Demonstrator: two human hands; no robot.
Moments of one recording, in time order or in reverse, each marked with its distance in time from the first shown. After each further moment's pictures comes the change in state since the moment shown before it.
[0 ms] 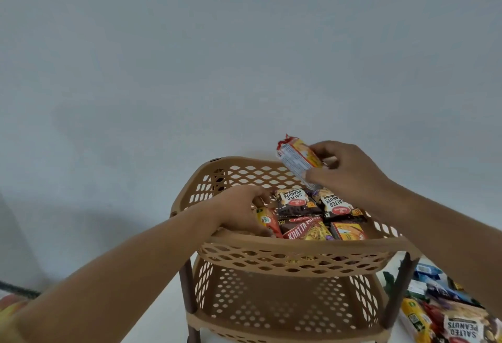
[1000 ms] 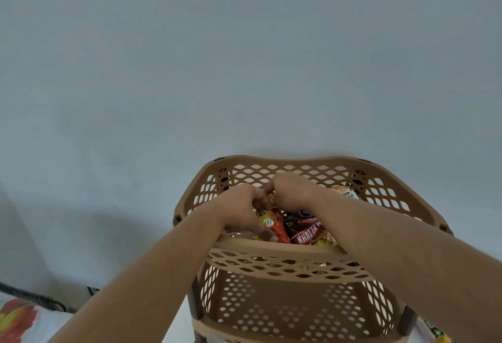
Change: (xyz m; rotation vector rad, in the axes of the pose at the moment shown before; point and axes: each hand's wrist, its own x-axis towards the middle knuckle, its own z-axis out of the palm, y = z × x) left_hand -0.003 -0.009 -0.003 -0.150 -0.027 -0.072; right_hand 0.089 0.034 0.115 -0.659 -0.466 -0.084
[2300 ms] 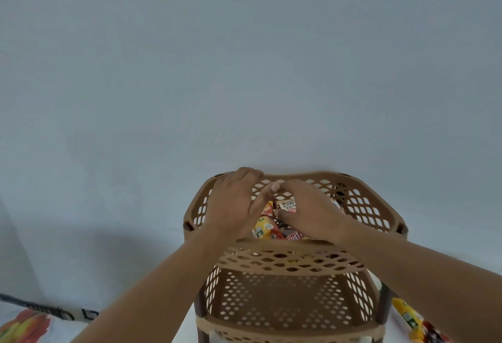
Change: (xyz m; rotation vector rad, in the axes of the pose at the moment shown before) left_hand -0.051 0.027 0.004 0.242 0.813 0.348; right_hand -0.117 -0.004 -0.016 0.291 0.446 -0.038
